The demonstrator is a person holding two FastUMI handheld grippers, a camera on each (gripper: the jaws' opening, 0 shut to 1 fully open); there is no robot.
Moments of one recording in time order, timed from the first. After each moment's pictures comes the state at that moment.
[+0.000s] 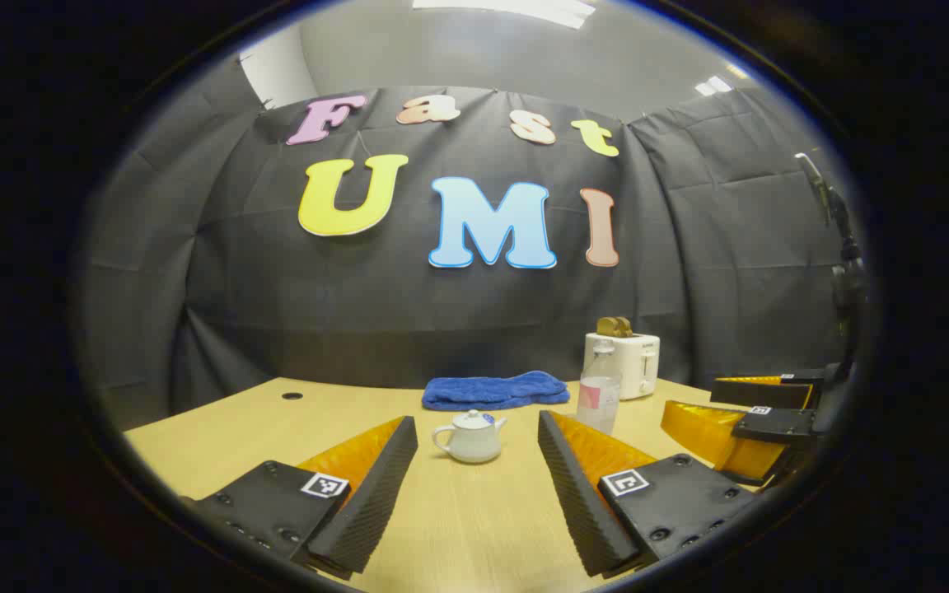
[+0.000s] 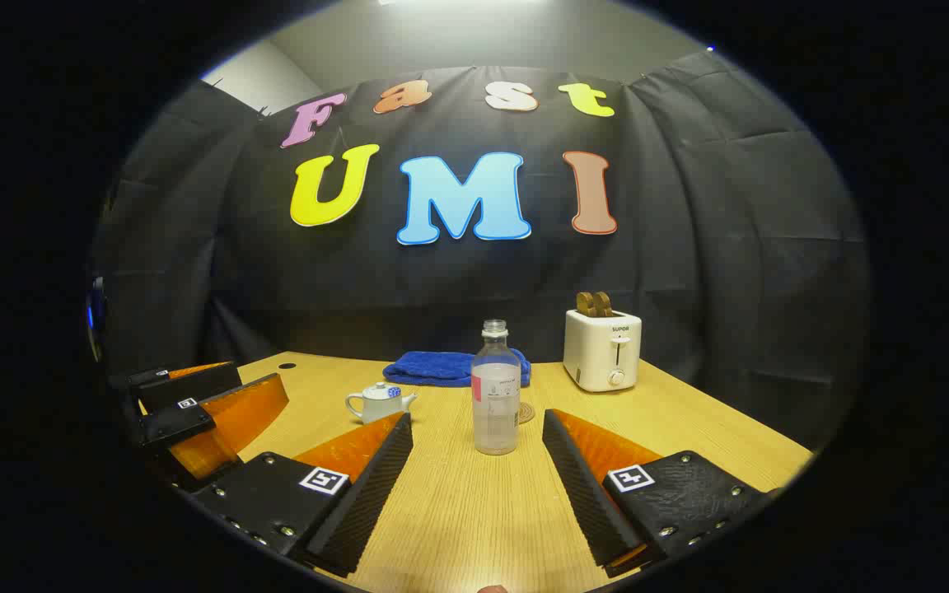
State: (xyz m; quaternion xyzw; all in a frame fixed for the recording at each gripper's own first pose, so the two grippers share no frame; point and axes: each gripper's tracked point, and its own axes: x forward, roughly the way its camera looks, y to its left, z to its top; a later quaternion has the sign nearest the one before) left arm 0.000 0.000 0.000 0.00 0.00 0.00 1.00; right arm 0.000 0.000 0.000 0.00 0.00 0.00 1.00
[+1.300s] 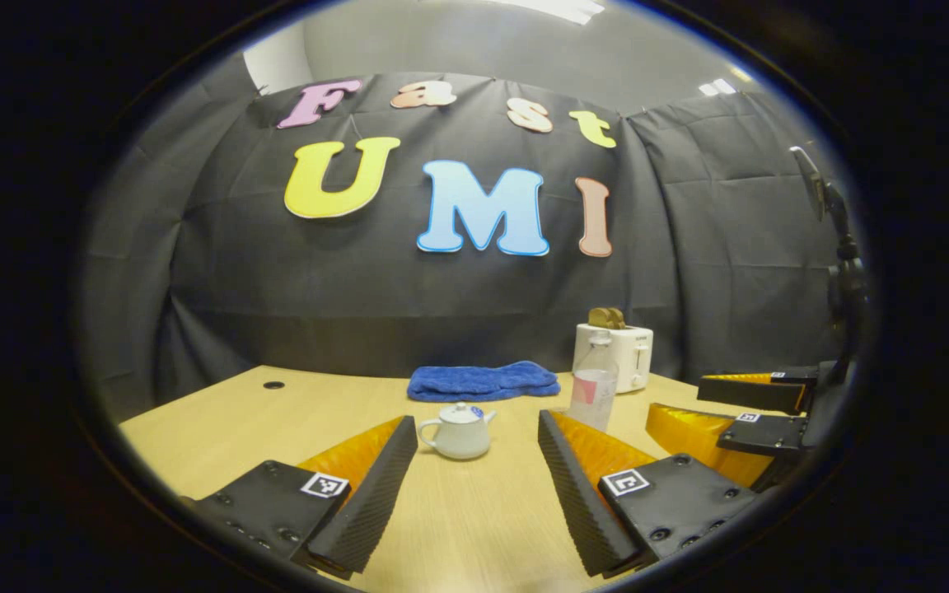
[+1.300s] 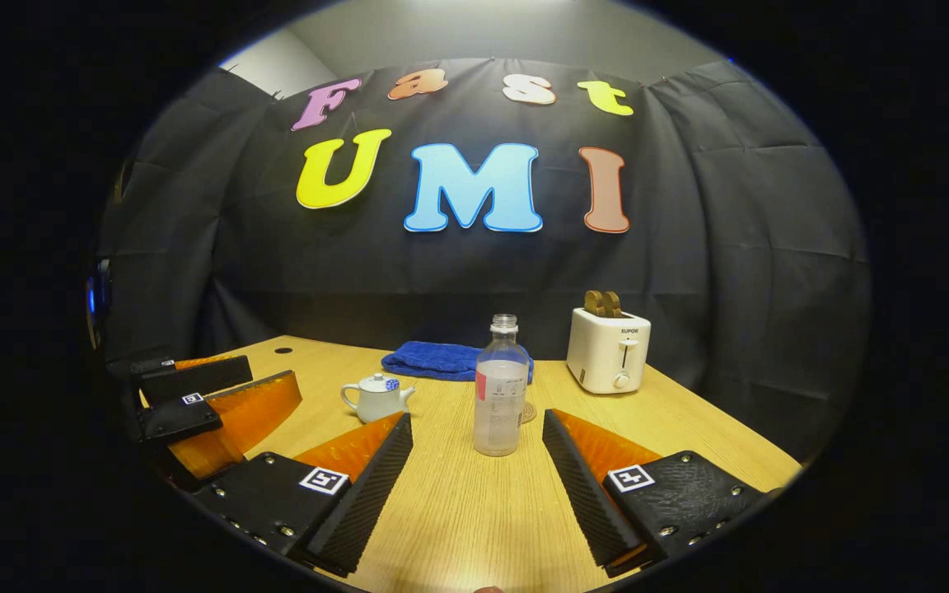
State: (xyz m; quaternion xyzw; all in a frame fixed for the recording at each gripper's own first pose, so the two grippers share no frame) left arm 0.037 -0.003 -0.016 -0.01 0.03 -0.03 1.00; right arm 0.032 -0.001 -0.006 -0.03 0.02 -0.01 1.00
